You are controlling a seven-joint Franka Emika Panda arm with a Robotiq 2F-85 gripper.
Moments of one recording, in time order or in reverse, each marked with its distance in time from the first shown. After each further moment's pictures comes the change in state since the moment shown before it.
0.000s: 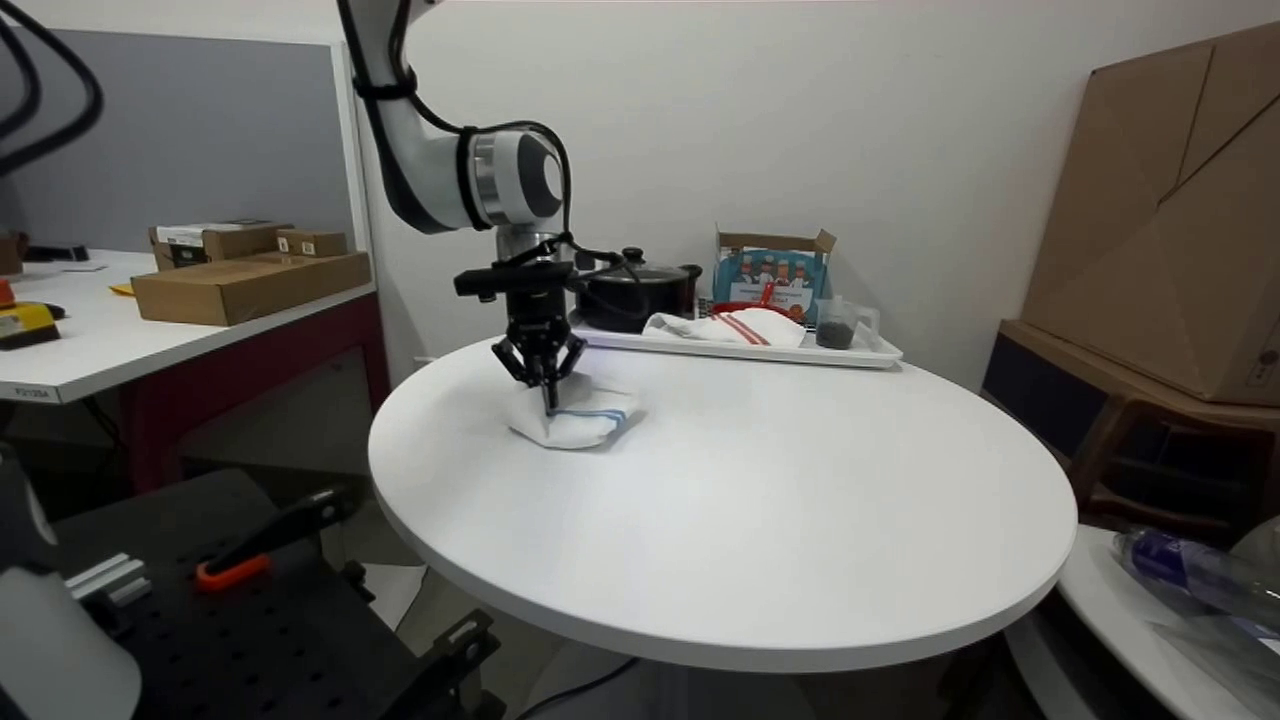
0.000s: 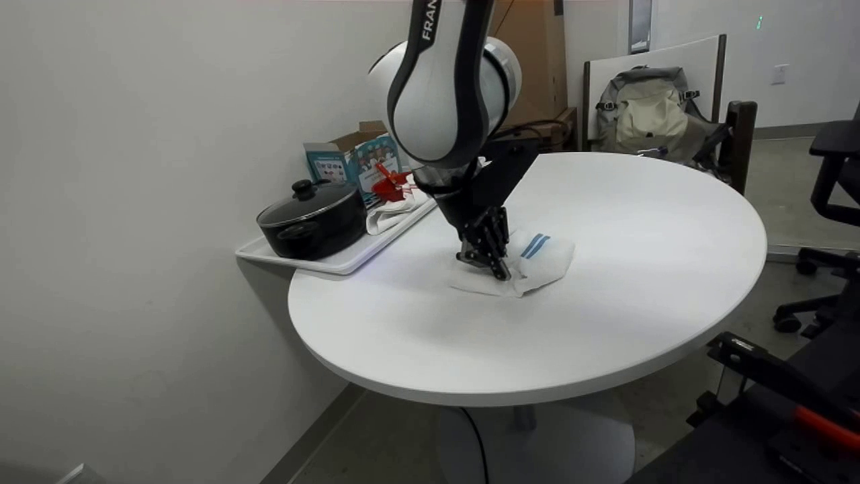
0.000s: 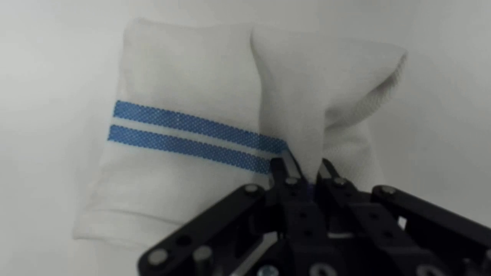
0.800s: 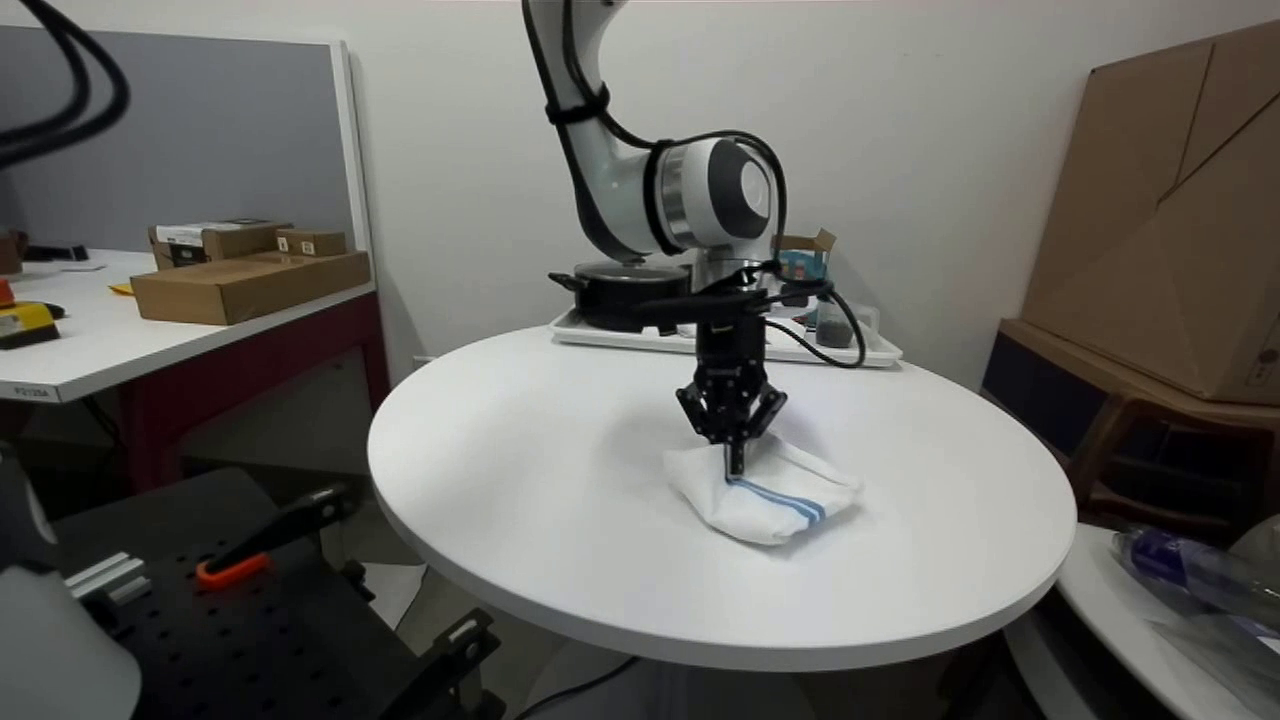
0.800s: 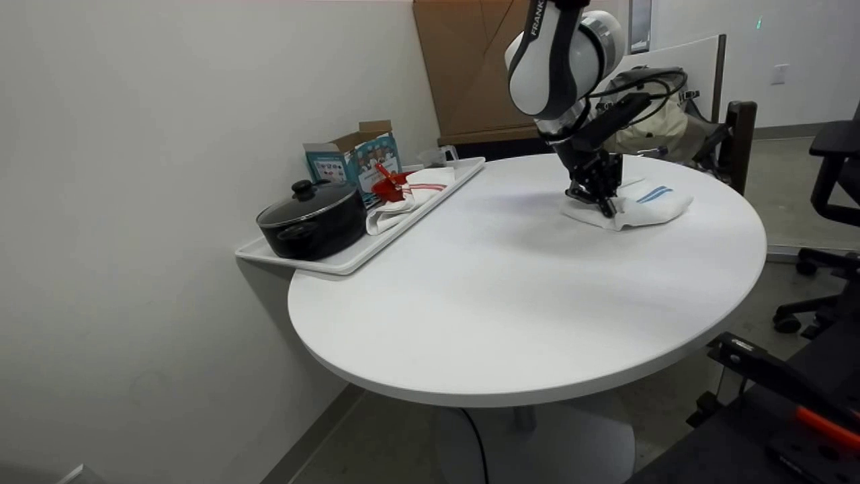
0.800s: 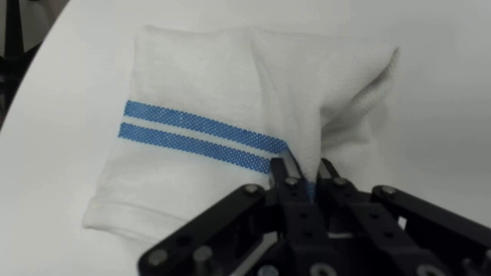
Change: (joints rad) arm -0.304 0.074 -0.163 0.124 0.035 -0.124 0.029
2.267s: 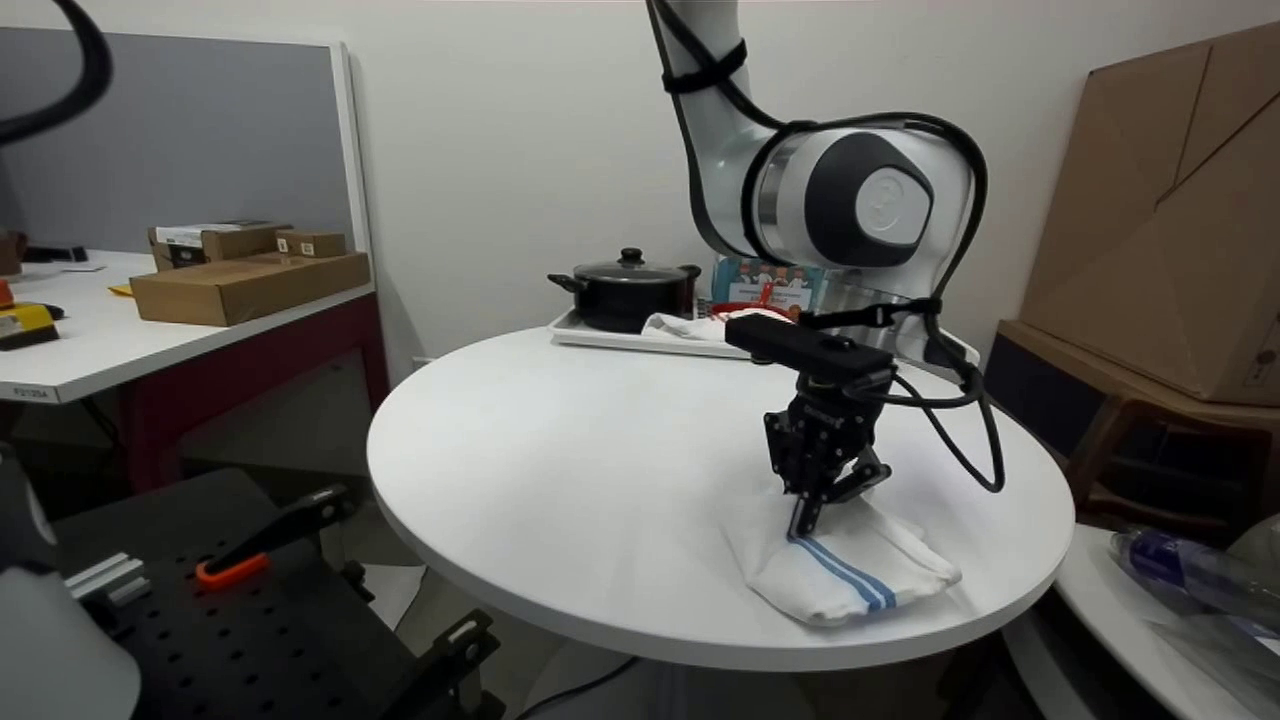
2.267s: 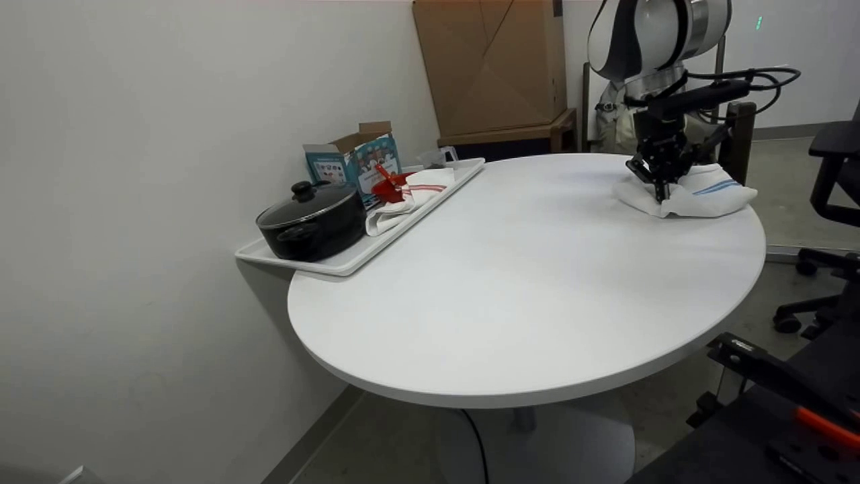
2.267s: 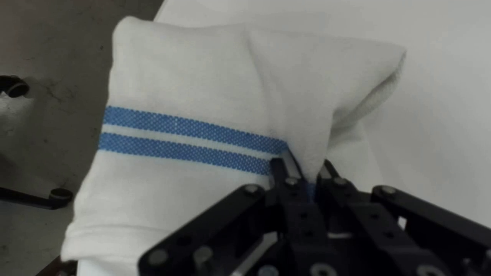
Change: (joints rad) arm -0.297 -0.049 0.022 -0.064 0.313 0.073 -0.204
